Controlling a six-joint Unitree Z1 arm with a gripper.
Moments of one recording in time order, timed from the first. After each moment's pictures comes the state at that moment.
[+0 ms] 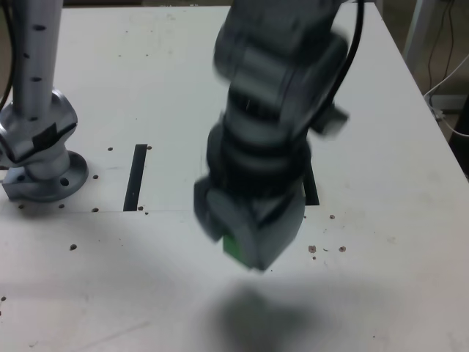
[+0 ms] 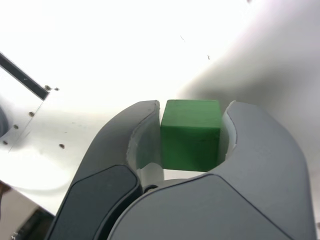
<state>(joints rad) -0.60 2.09 -1.86 1.52 0.06 0.07</state>
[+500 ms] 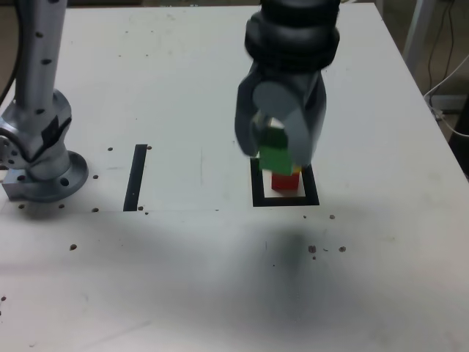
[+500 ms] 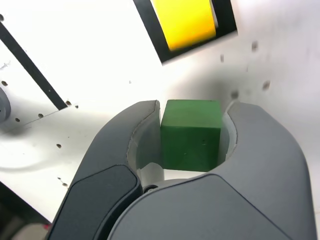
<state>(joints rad) -0.25 2.02 -1.90 1.57 0.03 0.06</state>
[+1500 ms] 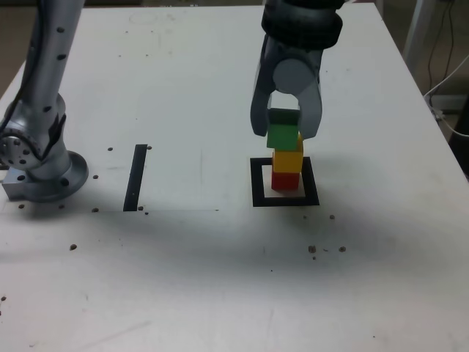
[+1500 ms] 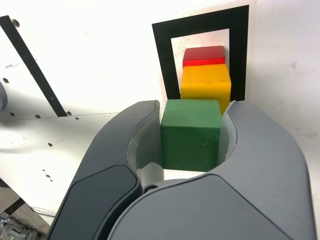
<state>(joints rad) -0.05 2.08 -1.89 1.57 -0.02 0.07</state>
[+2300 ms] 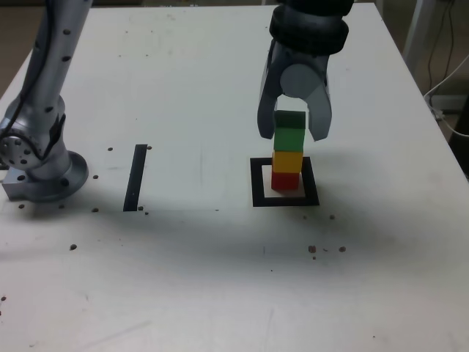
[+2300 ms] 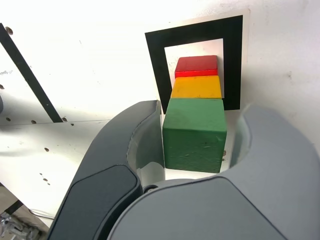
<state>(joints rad) -0.03 2.11 -1.90 1.56 -0.02 0.09</state>
